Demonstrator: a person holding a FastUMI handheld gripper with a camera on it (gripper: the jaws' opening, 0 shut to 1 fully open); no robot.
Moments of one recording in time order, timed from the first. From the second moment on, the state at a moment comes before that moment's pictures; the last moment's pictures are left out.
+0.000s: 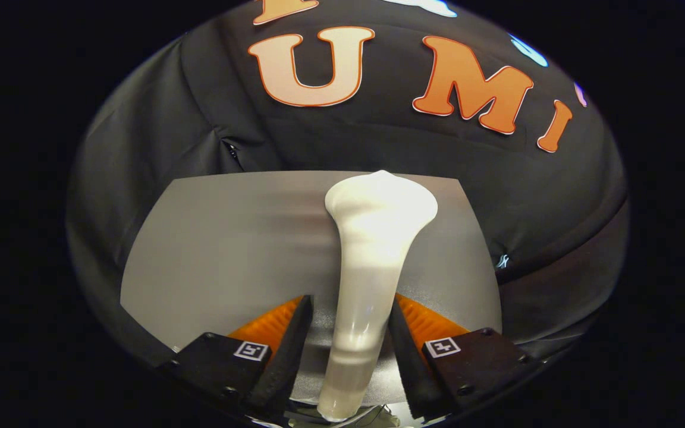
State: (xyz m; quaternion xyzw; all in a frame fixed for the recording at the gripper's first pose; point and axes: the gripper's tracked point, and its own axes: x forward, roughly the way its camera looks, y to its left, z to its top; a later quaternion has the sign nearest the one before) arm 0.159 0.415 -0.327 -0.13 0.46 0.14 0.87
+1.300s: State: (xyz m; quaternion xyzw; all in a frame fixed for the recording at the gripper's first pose) arm 0.106 0.388 -0.230 -0.06 0.37 0.19 0.91
